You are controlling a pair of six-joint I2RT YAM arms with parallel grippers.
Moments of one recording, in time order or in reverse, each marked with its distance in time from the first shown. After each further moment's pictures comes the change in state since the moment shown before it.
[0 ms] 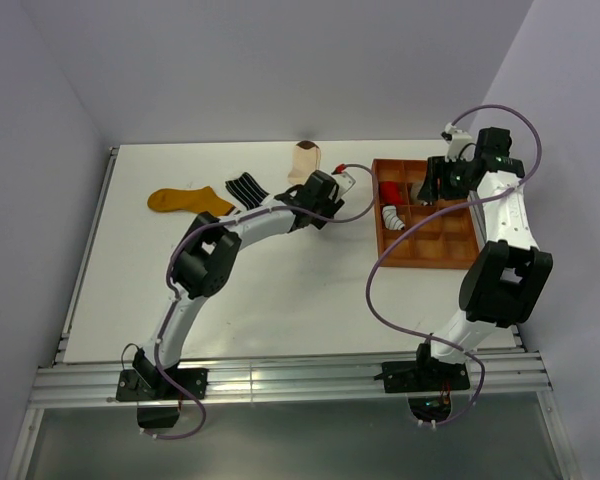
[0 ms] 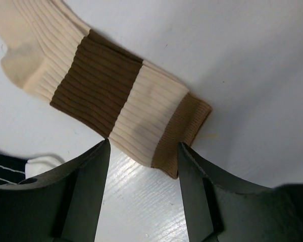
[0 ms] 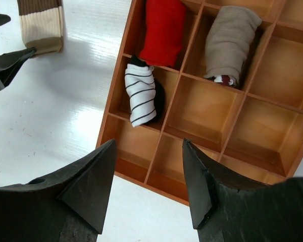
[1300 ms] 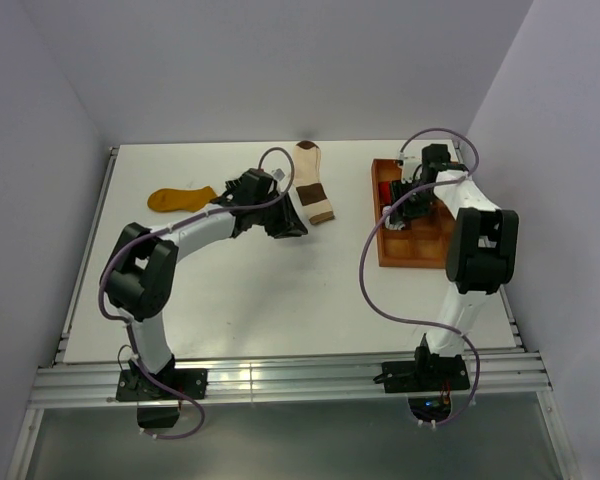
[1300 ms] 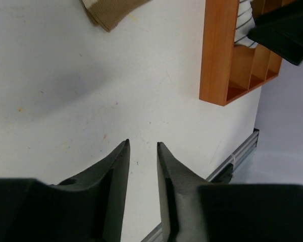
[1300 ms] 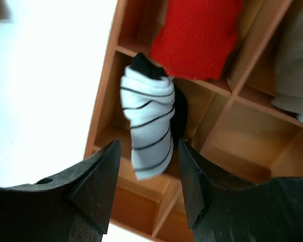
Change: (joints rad) left arm 0.200 -0.443 -0.510 0.032 0.630 -0.987; right arm 0.193 0.257 -0.065 0.095 0.178 0.024
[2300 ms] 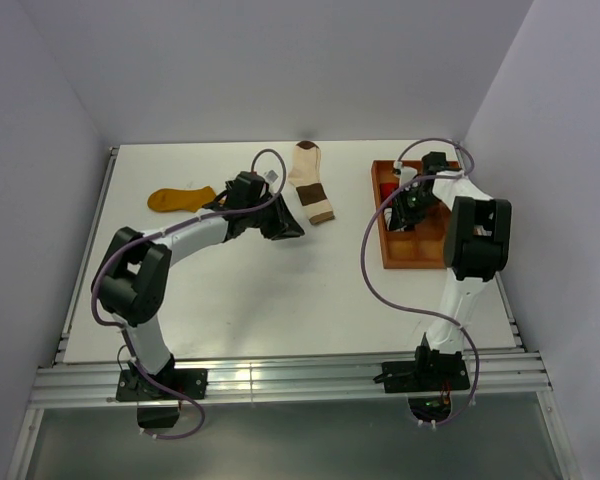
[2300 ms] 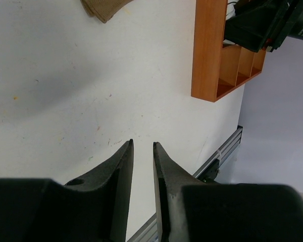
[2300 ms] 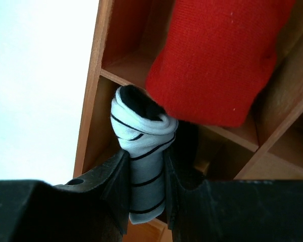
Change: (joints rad) left arm 0.024 -0.051 -0.076 0.071 0.038 -0.048; right arm -0.027 0.120 0.019 -0.006 -0.110 -0.074
